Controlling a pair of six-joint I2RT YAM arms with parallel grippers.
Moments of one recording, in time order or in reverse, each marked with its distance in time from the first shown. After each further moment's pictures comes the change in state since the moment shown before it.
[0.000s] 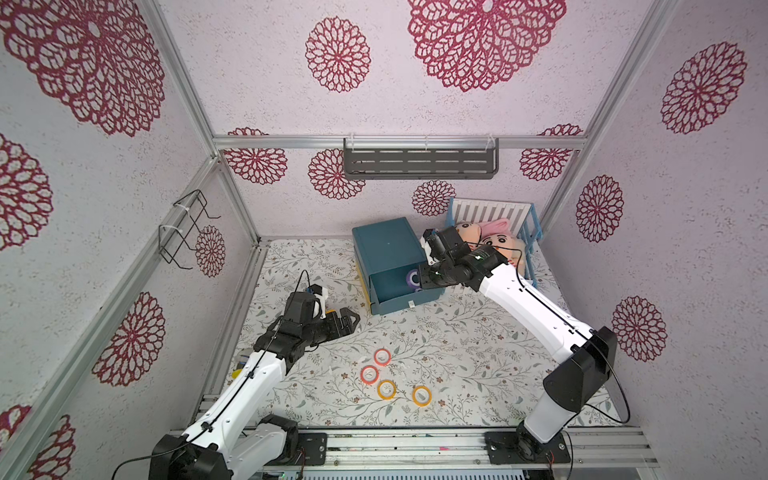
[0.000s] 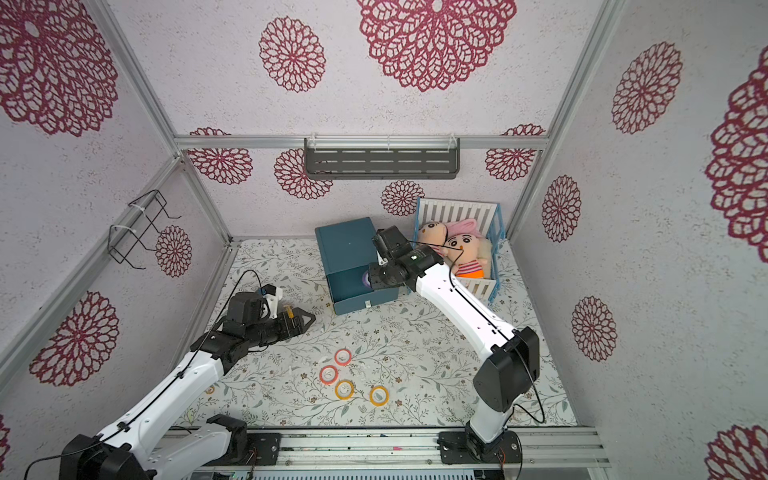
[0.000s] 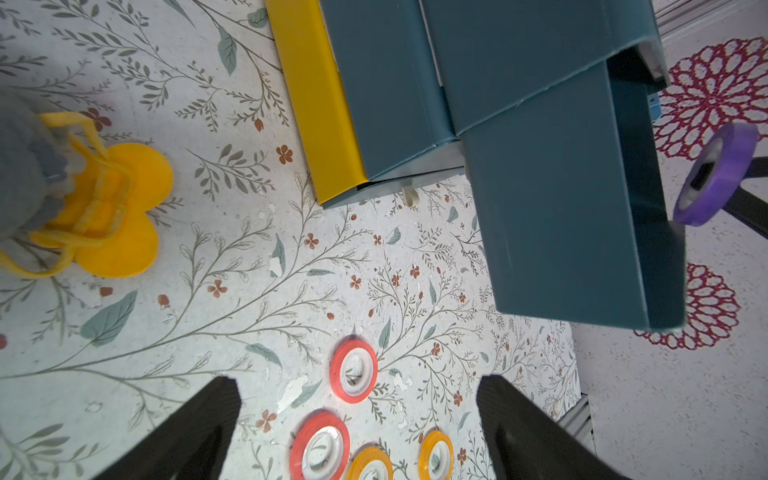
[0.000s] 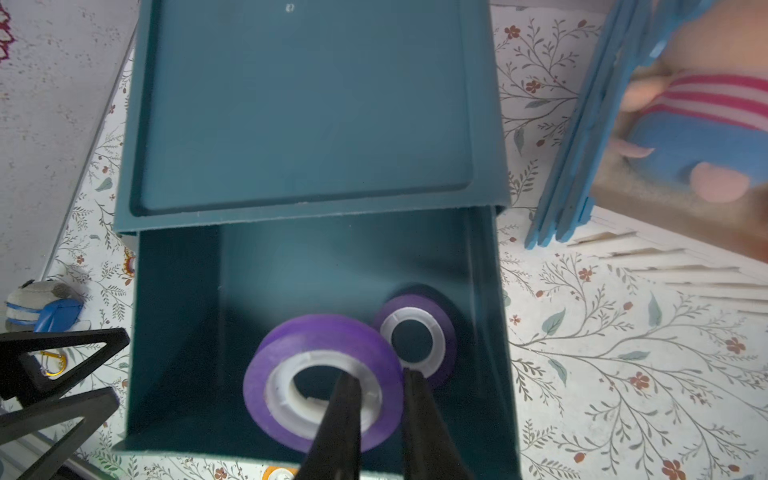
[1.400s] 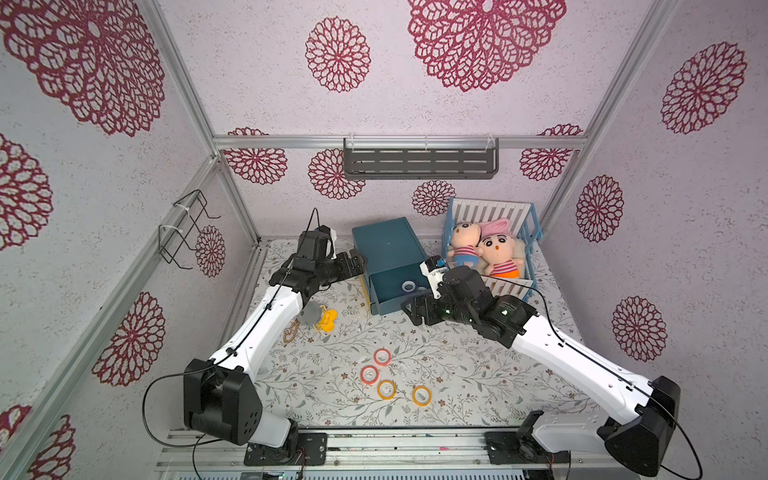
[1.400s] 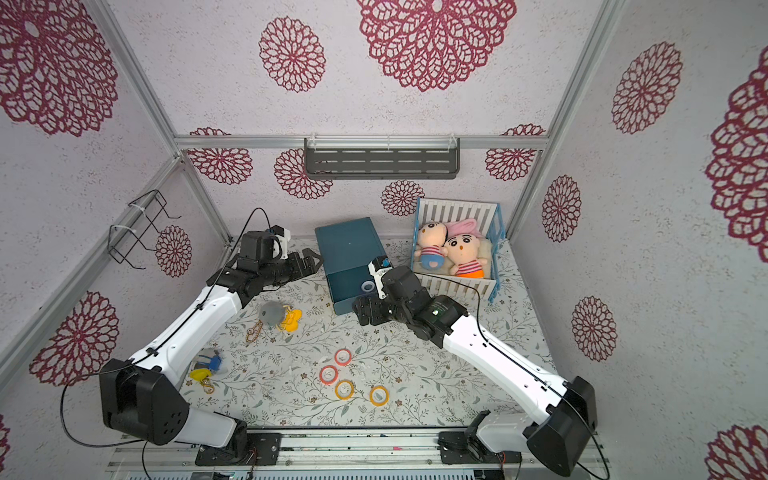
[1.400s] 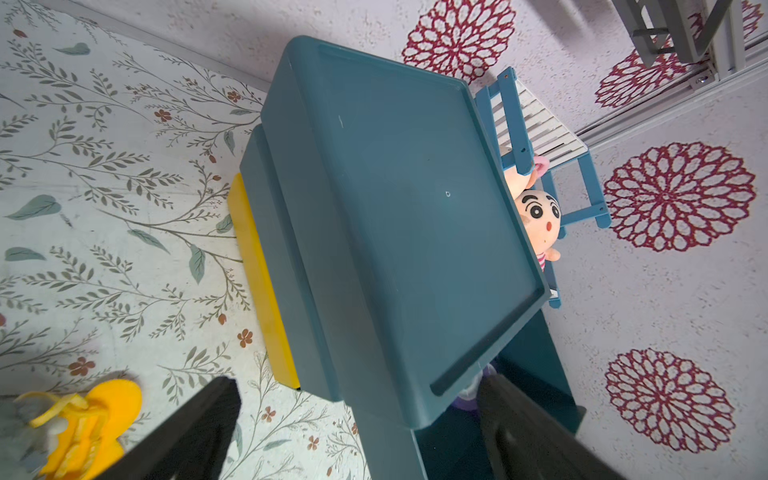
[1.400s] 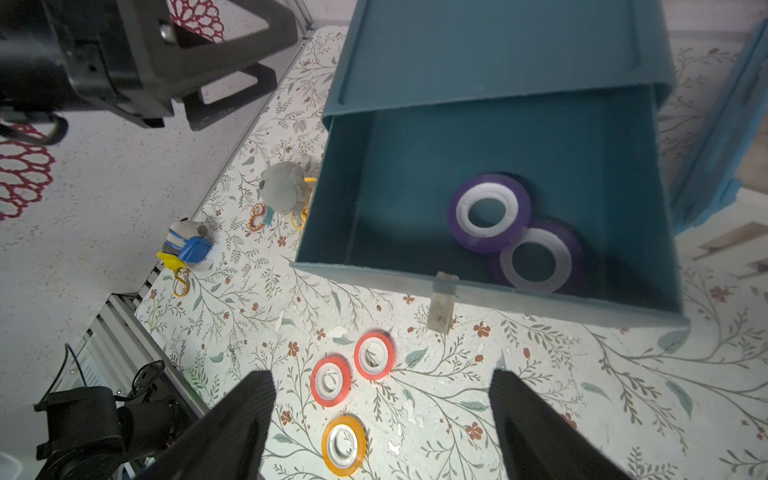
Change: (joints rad) left arm 0.000 0.443 0.615 -0.062 -0.093 0.039; right arm 0.157 -0.422 -0.530 0.372 -0.074 0.053
